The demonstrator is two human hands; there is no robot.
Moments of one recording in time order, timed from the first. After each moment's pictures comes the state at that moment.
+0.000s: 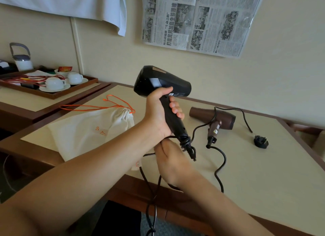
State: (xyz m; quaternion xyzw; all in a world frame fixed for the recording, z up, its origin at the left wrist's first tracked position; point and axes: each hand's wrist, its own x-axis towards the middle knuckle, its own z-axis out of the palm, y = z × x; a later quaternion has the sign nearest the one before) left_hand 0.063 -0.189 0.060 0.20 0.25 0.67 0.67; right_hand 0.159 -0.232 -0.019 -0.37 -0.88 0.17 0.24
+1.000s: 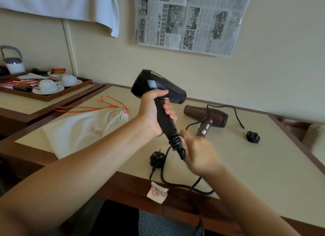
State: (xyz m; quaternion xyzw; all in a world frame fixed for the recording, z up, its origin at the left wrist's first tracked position) left_hand 0.059 -0.192 0.057 0.20 0.30 0.63 0.69; right_hand 0.236 -0.210 -0.015 -0.42 -0.87 -0.02 0.27
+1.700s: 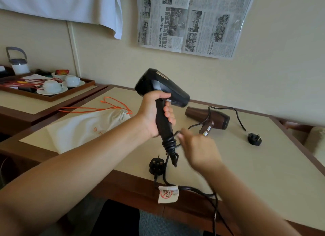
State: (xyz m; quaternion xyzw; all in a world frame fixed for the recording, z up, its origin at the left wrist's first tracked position) left_hand 0.053 -0.201 0.062 0.24 0.33 0.60 0.68; right_hand 0.232 -0.209 0.001 -0.46 -0.85 -0.09 0.24
